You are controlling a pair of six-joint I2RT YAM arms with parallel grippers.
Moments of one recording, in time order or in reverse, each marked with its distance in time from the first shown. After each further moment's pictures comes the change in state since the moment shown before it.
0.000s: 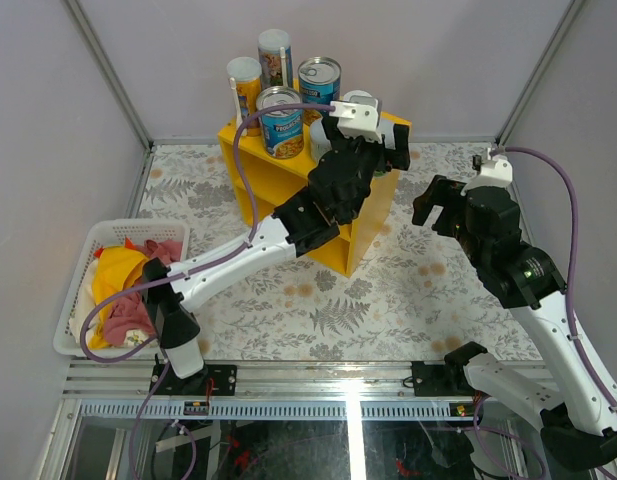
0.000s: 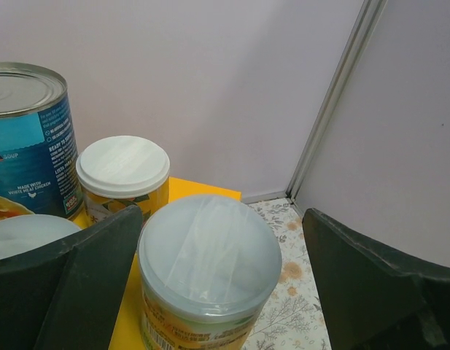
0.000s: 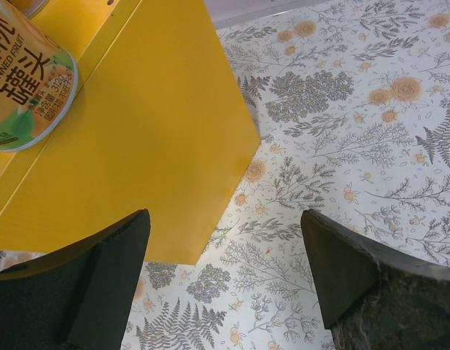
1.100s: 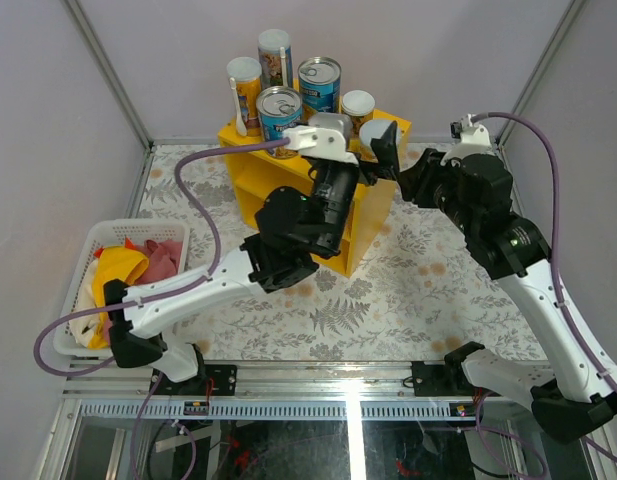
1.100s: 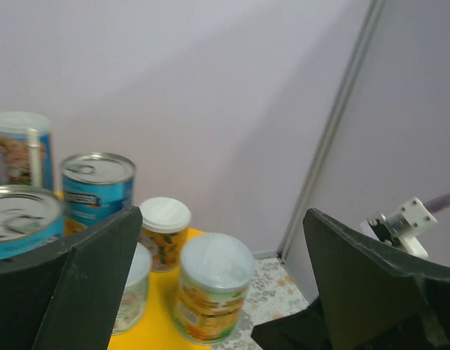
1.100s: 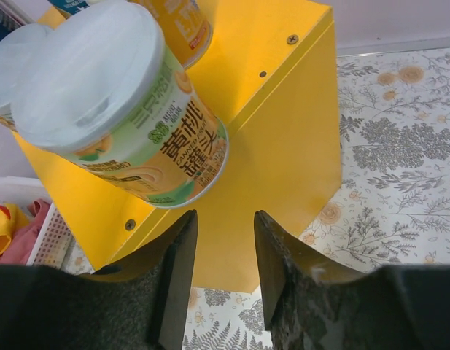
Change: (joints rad) left arm -0.184 -0.191 -0.097 0.251 -0.177 0.288; right arm 0.000 0.167 0.145 0.139 -0.224 -0.037
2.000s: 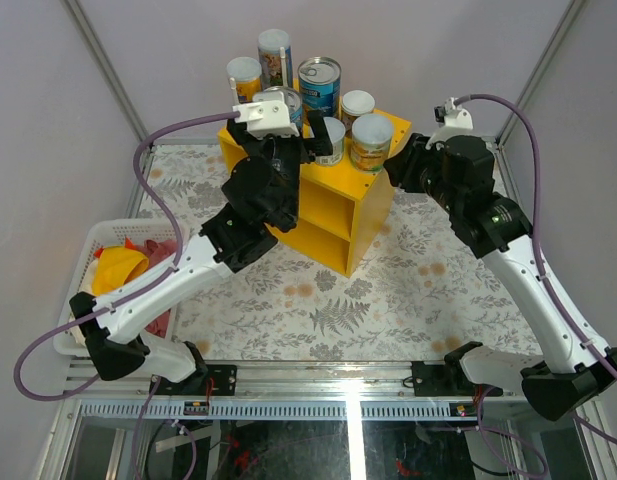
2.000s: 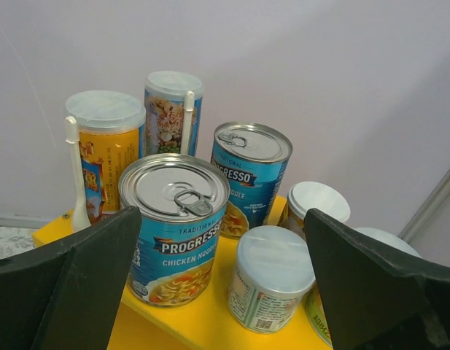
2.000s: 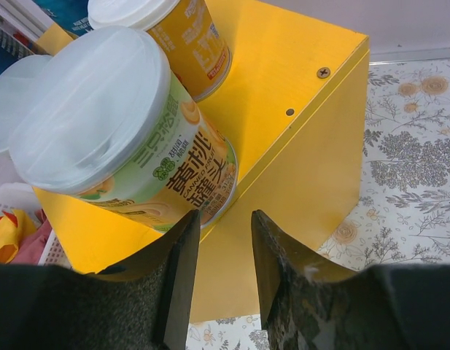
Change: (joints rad) left arm 0.225 -0.156 -0.135 -0.217 -0.092 -0.108; right arm 0.001 0.129 0.073 0.060 -0.038 0.006
